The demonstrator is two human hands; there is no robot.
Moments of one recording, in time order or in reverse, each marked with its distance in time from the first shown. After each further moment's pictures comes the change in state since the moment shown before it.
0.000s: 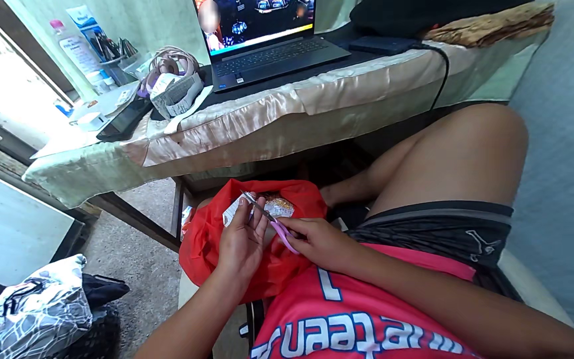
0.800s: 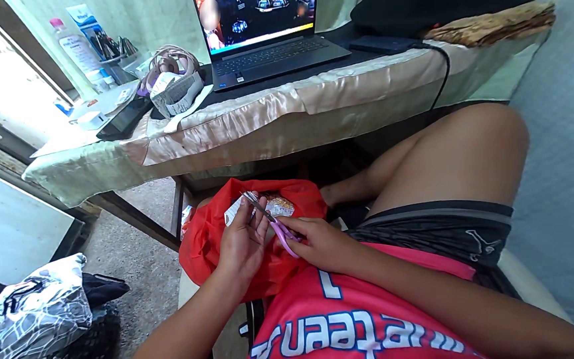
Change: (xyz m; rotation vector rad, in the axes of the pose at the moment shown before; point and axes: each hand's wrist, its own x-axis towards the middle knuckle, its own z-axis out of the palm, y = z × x) left_hand -0.002 -0.001 0.000 0.004 -0.025 -0.008; right_hand -0.001 -0.004 -0.002 -0.008 -0.035 0.019
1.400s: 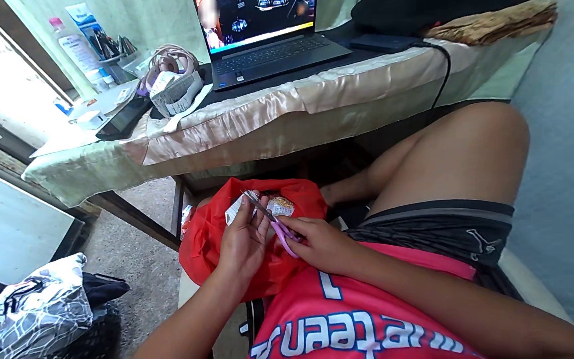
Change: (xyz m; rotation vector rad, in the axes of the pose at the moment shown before) left_hand 0.001 -0.001 -0.001 -0.004 -0.041 -0.008; right_hand -0.001 -0.001 0.003 -0.024 0.030 0.012
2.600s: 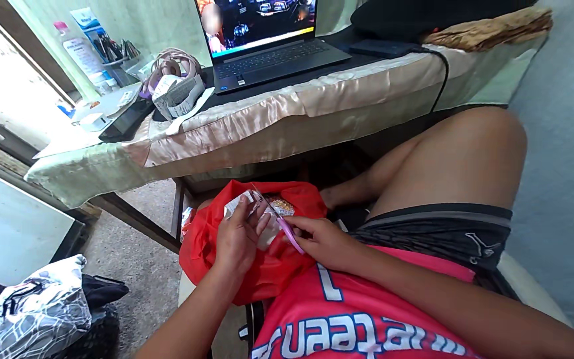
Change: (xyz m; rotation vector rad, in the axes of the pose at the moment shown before) left_hand 0.012 0.008 -0.002 0.204 -0.007 0.078; right_hand 0.000 0.009 -0.007 0.228 -0.016 0.022
